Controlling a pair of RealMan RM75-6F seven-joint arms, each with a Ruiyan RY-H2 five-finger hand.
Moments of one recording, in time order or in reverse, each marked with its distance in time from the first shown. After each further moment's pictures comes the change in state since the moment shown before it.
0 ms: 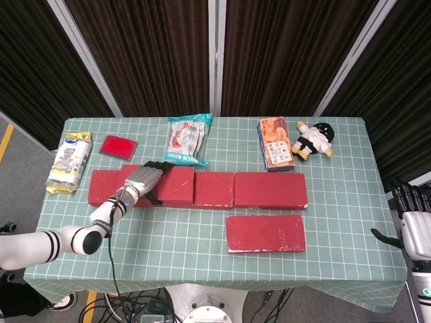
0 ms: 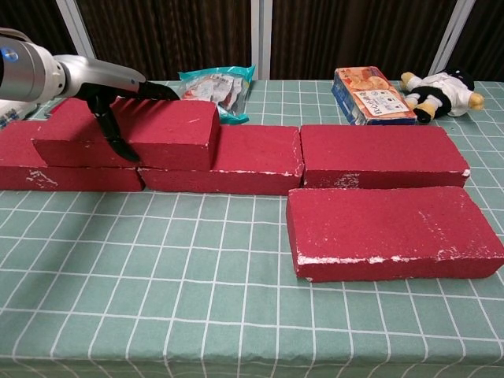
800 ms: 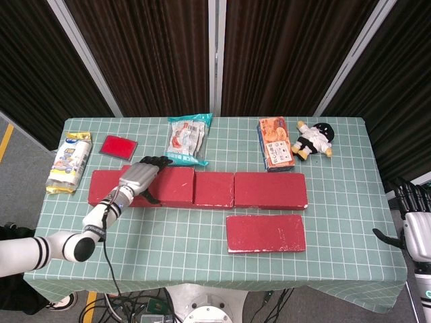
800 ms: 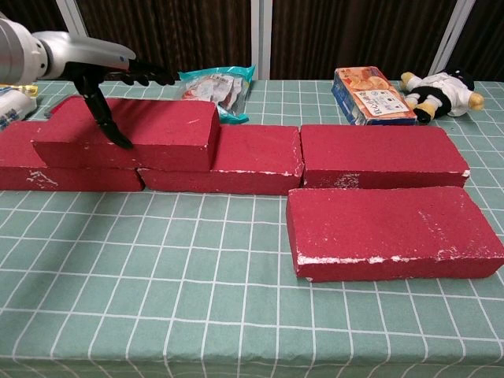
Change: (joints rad) left arm 0.048 0.085 -0.022 -0.134 0.045 0.120 0.012; right arm -0.007 0.032 -0.002 -0.041 -0.020 0.019 -0.022
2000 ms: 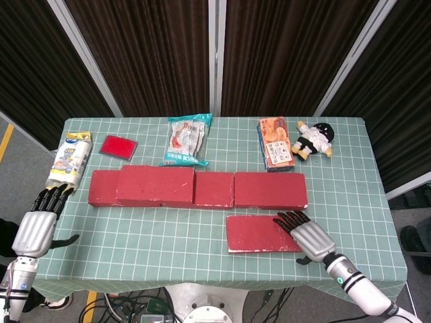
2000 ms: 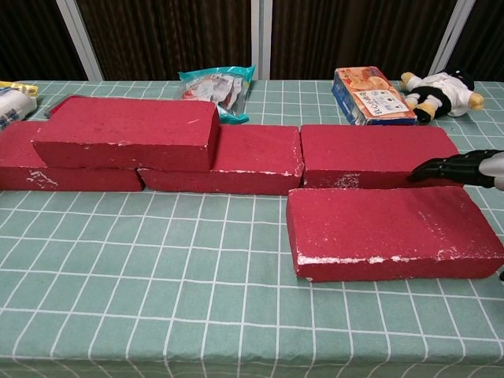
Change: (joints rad) left arm 0.761 0.088 0.194 -0.018 0.663 0.787 -0.158; right arm 0.342 -0.071 -0.093 -0.290 0.082 -0.664 -0.441
